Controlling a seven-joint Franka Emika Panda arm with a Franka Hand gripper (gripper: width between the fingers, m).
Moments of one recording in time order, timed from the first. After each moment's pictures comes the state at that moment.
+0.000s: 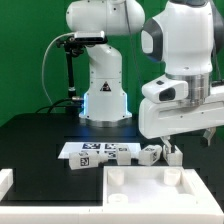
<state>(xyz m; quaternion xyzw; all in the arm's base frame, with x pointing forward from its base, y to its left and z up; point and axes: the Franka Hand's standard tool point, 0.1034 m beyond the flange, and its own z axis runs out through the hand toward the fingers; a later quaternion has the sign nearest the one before) 0.481 0.156 0.057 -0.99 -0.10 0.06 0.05</state>
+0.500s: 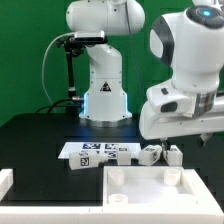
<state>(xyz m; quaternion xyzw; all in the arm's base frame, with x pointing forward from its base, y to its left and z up) 0.454 0.157 0.050 -0.97 -0.06 0.24 0.02</state>
